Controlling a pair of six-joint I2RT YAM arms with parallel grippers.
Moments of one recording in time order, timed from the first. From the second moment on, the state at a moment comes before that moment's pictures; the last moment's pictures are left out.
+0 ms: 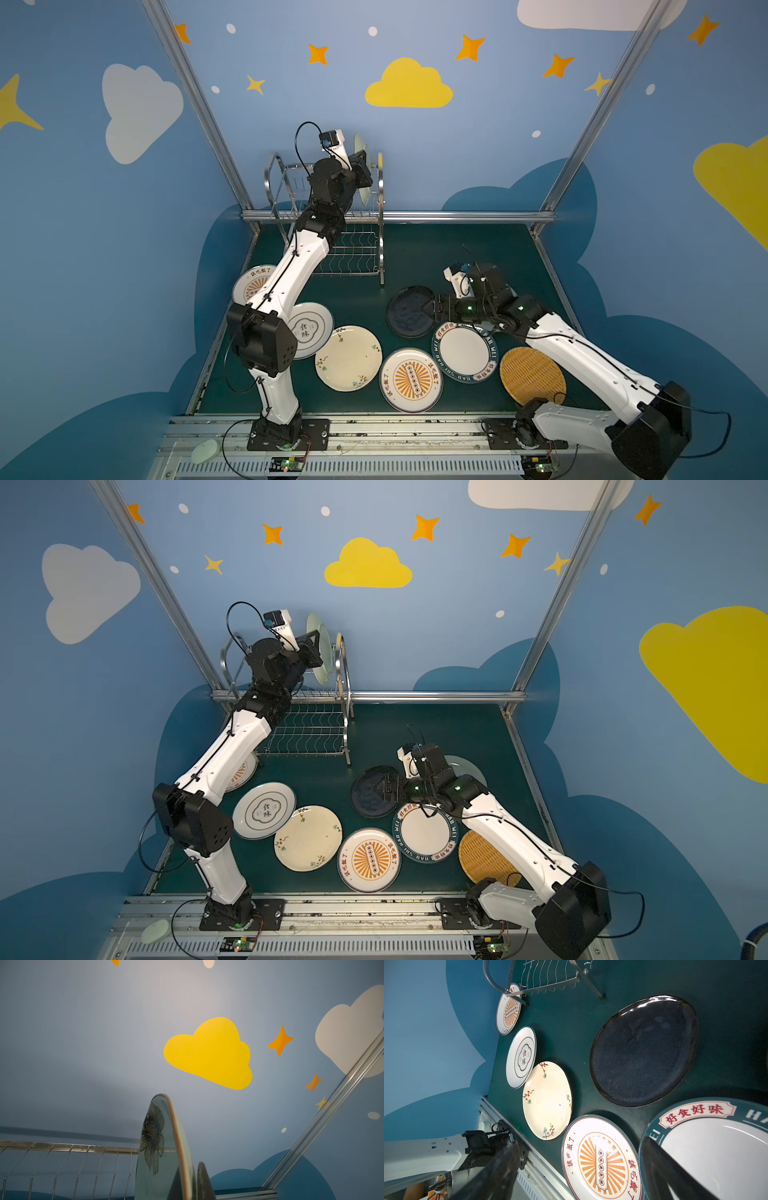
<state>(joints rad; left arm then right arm) -0.31 1.83 1.91 0.06 -0.05 -0.41 0.66 1.20 1.00 -0.58 -0.33 0.60</state>
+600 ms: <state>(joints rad) -0.30 1.86 1.91 0.02 0.00 -0.39 0.66 1.22 1.00 -0.58 -0.33 0.61</state>
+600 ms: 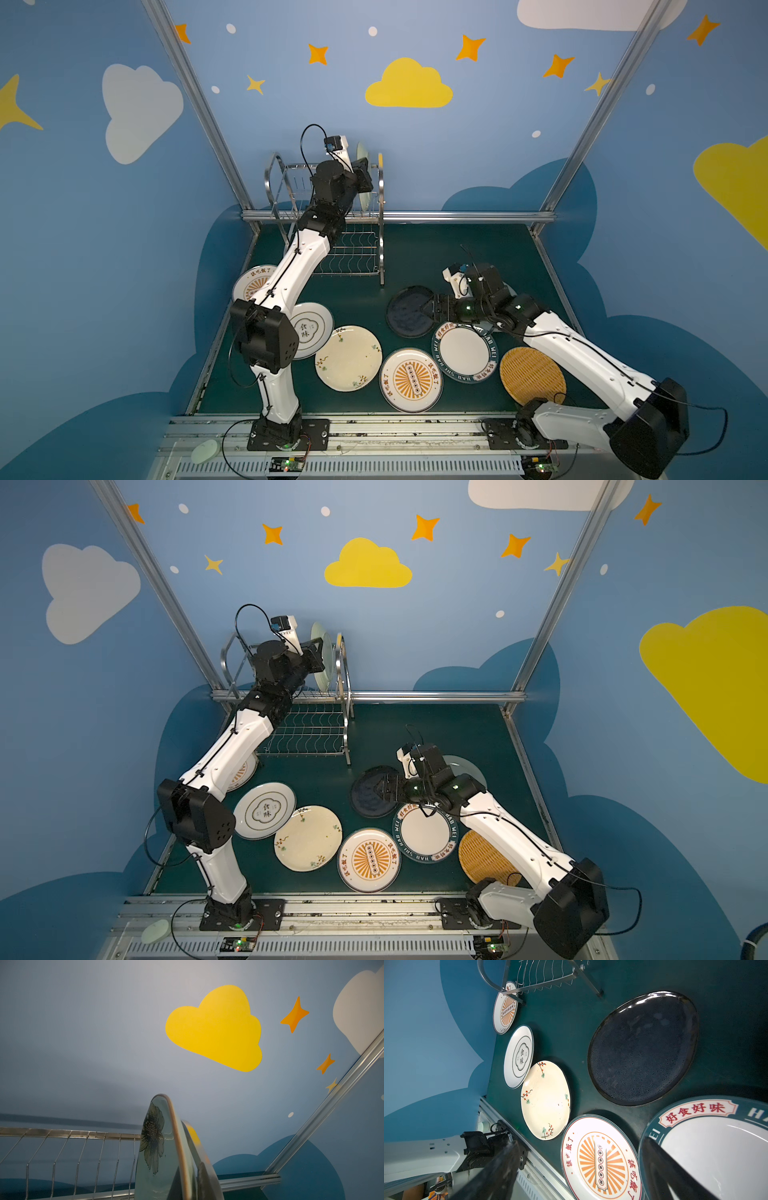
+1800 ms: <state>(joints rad) -0.36 1.88 1.97 -0.02 -0.08 -0.24 0.66 1.22 1.00 -0.58 -0.32 0.60</state>
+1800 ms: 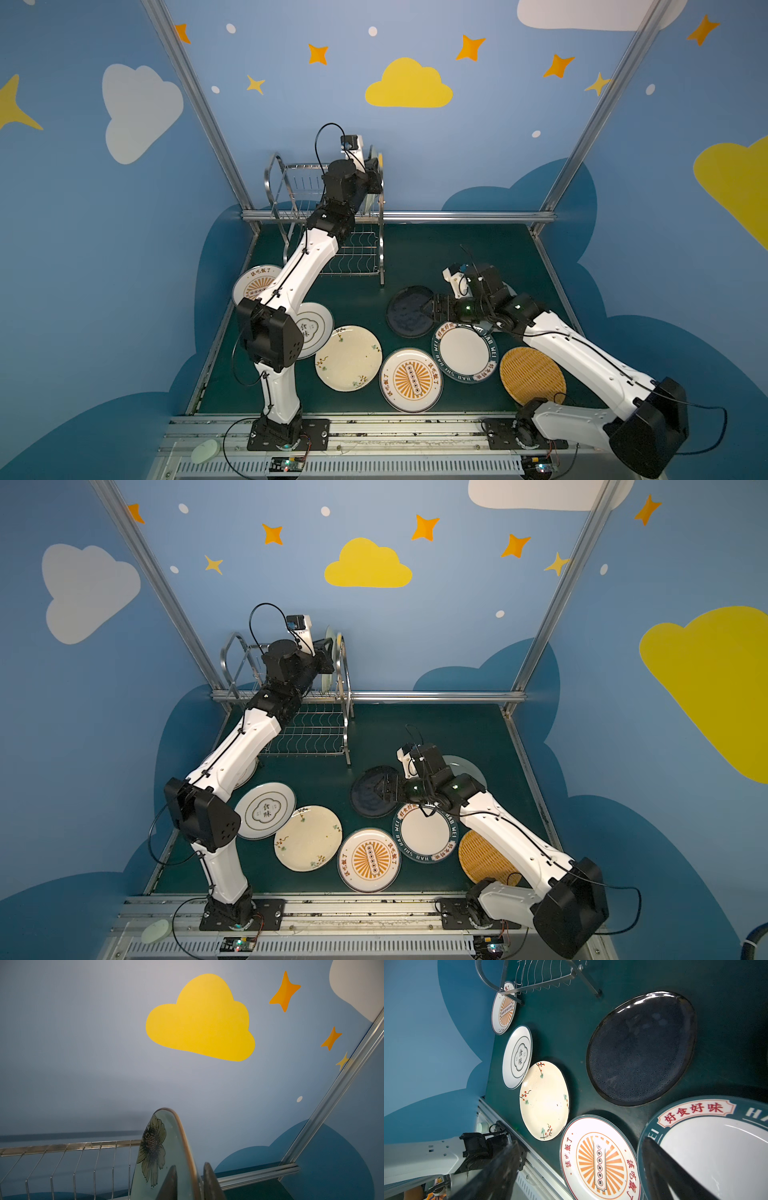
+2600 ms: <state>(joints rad) -0.35 1.81 2.00 -0.04 -0.03 -0.28 0.65 1.05 0.96 -0.58 -0.21 0.58</state>
